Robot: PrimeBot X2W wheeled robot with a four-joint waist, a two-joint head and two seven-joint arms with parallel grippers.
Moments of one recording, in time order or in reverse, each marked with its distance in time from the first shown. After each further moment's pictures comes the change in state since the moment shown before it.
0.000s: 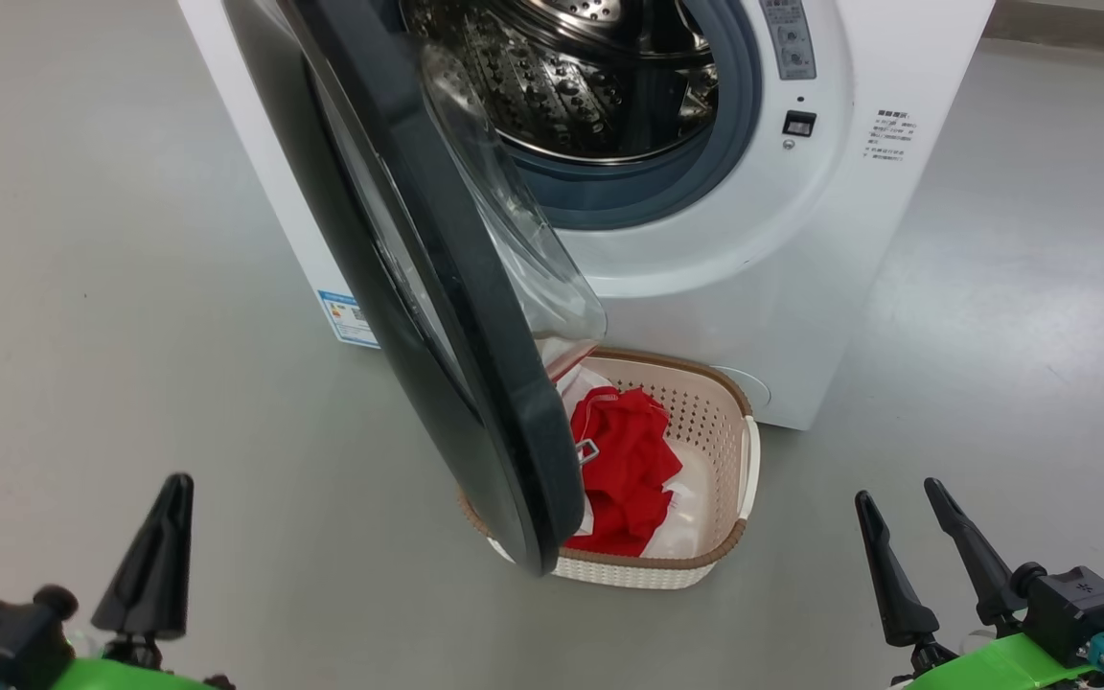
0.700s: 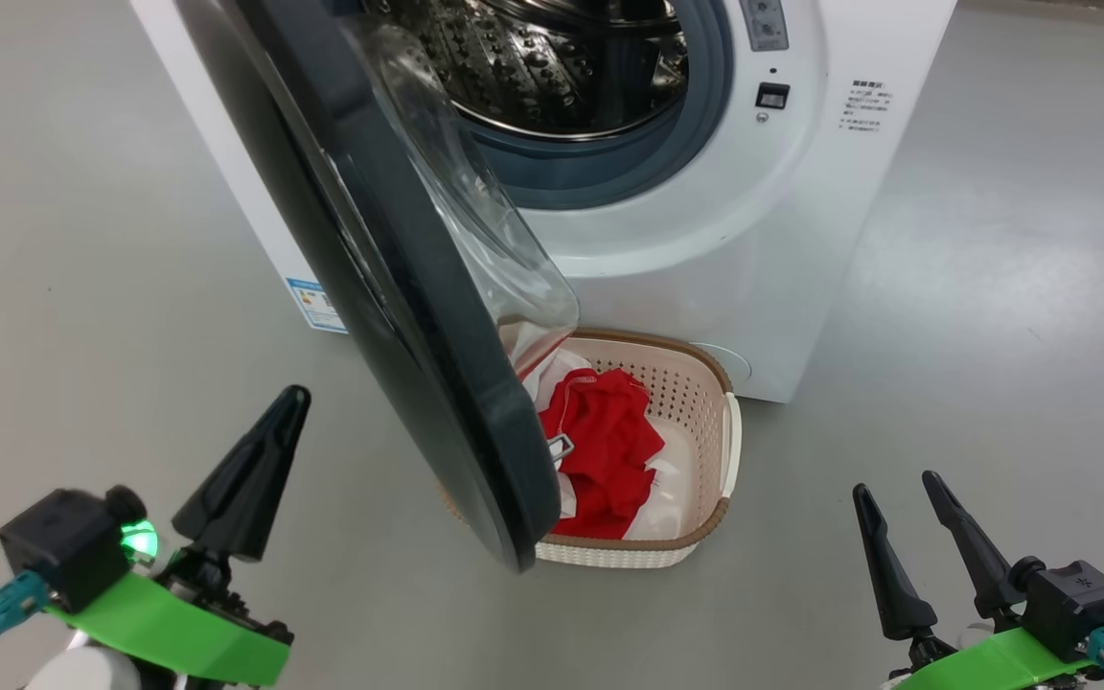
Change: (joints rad) left arm -0.218 0.243 -0.354 -0.107 -0.269 0.000 -0.003; right arm -0.008 0.002 0.002 -0.005 0.000 0.000 0.000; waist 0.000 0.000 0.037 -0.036
